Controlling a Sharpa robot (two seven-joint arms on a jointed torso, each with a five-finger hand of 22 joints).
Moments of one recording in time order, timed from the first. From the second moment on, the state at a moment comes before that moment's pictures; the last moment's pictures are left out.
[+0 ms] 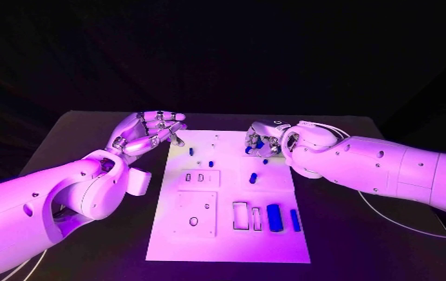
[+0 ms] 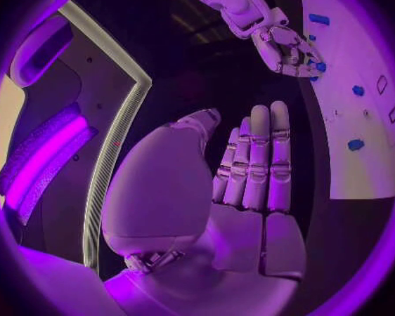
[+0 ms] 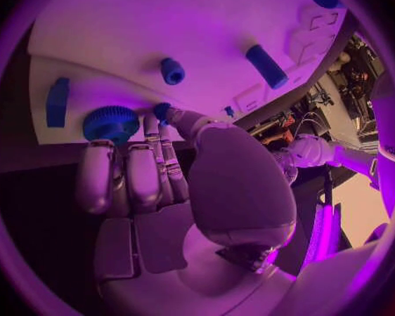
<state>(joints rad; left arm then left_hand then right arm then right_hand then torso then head) 1.12 -0.98 0.04 1.69 -0.22 -0.31 0.47 1.46 -0.21 0.39 0.28 0.25 0.86 0.21 0.25 0.18 1.16 0.13 0.10 0.08 1.12 0.06 0.70 0.63 0.17 1.00 0.15 0.66 0.29 1.29 -0.68 -0.18 1.30 -1.46 -0.27 -0.11 1.35 -0.17 0.54 0.09 0.16 1.00 0.16 0.26 0.24 1.12 0.09 0.26 0.10 1.46 0.01 1.29 1.06 0.09 1.36 0.12 1.36 1.22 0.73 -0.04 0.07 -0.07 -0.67</state>
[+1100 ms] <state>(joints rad) 1.13 -0.97 0.04 1.68 -0.21 -0.31 0.42 1.49 -0.20 0.45 0.25 0.25 0.85 0.21 0.23 0.18 1.15 0.14 0.09 0.08 1.09 0.06 0.71 0.64 0.17 0.95 0.15 0.73 0.34 1.30 -0.60 -0.17 1.30 -1.48 -0.40 -0.14 1.35 -0.16 0.62 0.08 0.16 1.01 0.15 0.30 0.29 1.12 0.08 0.27 0.11 1.46 0.00 1.29 1.04 0.09 1.36 0.11 1.36 1.22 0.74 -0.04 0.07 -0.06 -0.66</state>
